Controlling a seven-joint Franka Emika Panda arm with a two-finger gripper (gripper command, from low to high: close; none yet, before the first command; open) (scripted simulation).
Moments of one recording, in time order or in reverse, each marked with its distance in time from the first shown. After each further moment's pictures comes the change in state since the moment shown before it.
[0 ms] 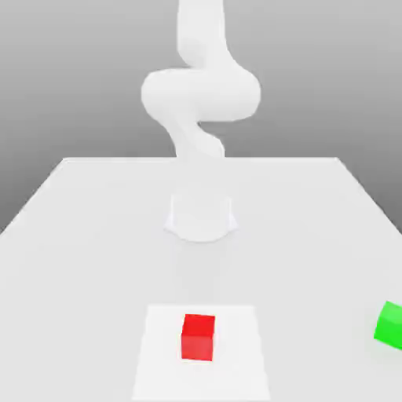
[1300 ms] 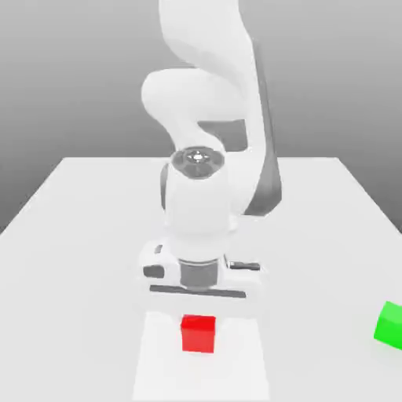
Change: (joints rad) arm -0.023 0.822 0.013 -0.362 -0.006 0.468 0.083
